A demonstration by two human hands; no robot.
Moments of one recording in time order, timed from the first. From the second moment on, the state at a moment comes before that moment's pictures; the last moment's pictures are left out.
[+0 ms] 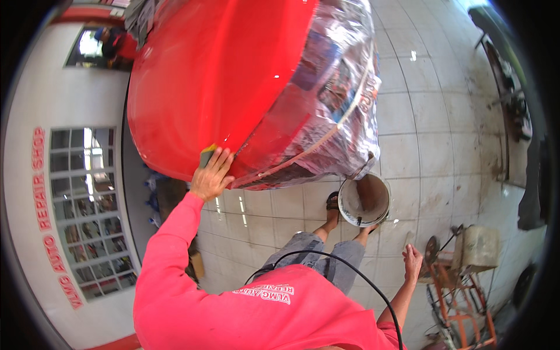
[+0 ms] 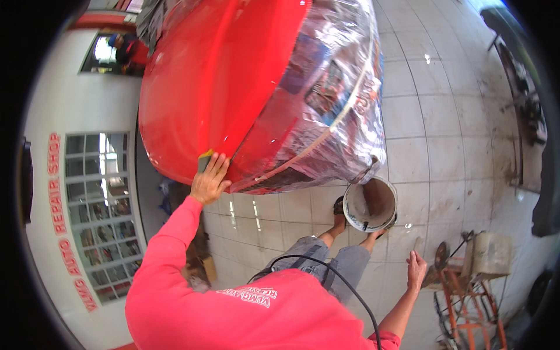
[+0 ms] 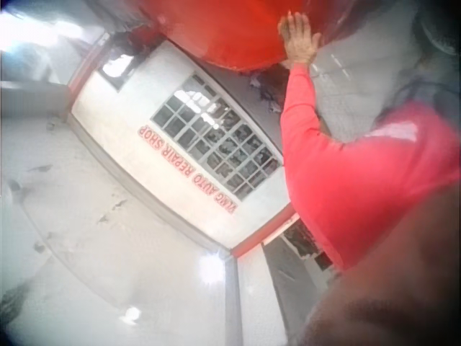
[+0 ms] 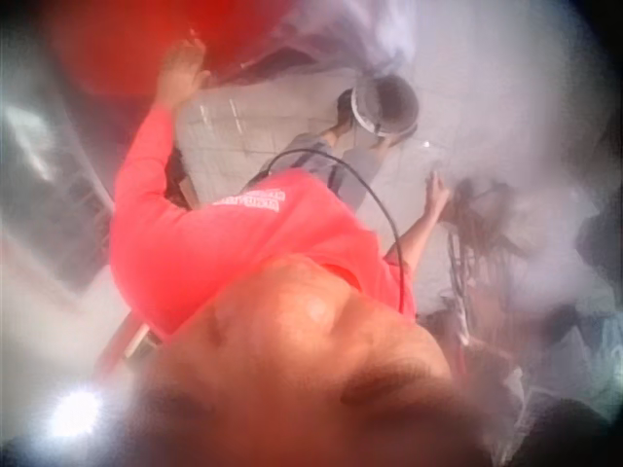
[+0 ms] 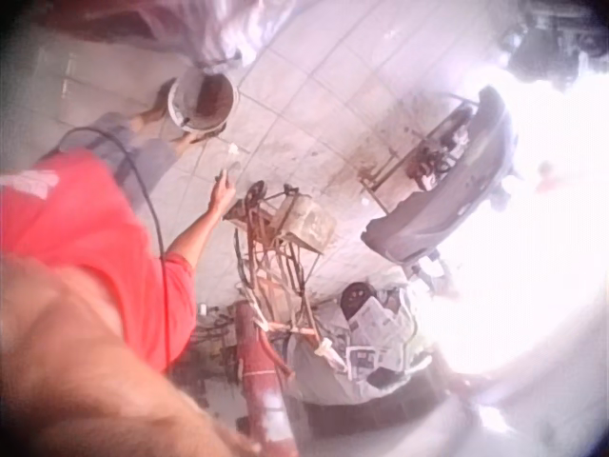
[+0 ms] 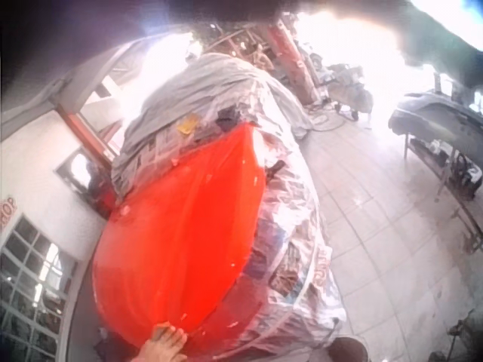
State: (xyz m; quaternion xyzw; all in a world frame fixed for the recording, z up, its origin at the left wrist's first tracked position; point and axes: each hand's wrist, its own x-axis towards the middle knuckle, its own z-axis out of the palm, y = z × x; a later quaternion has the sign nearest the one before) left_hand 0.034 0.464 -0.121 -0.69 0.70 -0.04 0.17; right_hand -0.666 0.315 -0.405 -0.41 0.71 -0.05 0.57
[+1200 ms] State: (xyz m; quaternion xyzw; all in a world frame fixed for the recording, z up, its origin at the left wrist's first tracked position) left_hand 0.128 0.211 -0.086 -0.77 0.61 -0.18 -0.03; right_hand -0.050 0.073 -0.122 -0.87 0.35 -0.32 0.15
